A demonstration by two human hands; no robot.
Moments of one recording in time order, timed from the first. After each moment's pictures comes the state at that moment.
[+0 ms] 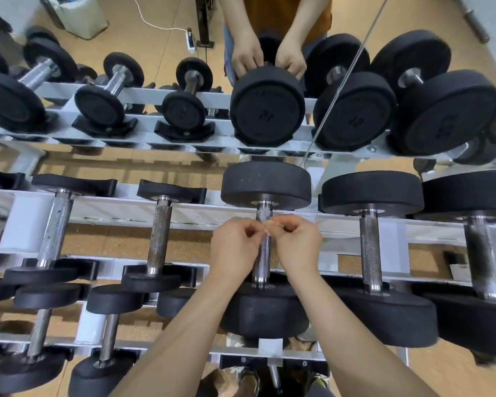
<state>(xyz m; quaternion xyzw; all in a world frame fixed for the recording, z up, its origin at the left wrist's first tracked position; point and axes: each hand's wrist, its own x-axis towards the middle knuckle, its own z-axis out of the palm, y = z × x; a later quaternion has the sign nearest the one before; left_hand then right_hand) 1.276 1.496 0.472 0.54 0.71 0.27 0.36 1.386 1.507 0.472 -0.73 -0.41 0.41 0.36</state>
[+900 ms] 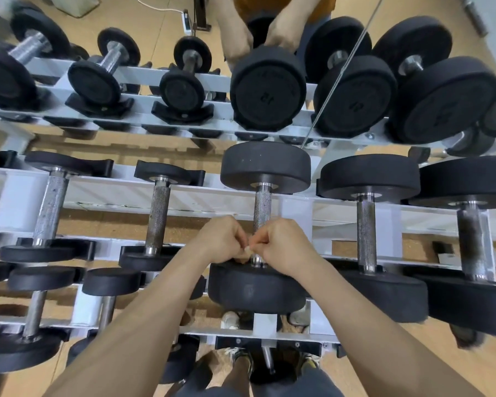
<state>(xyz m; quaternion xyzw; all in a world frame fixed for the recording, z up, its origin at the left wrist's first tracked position) 1.238 1.498 0.464 0.63 0.61 0.00 0.47 1.390 1.486 0.486 -0.60 -0.72 0.35 0.03</state>
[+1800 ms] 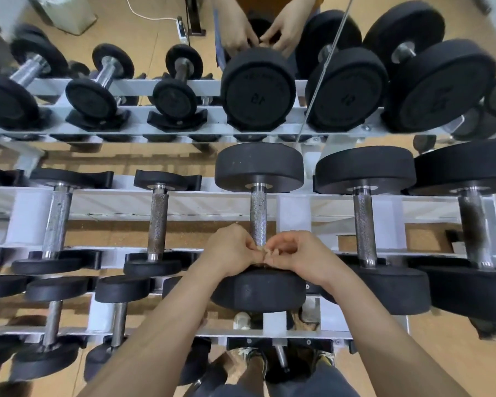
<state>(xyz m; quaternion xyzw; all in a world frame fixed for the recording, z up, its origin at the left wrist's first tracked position) 1.265 1.479 0.489 0.62 0.65 -0.03 0.43 1.436 1.464 0.478 -0.61 -0.52 0.59 0.12</state>
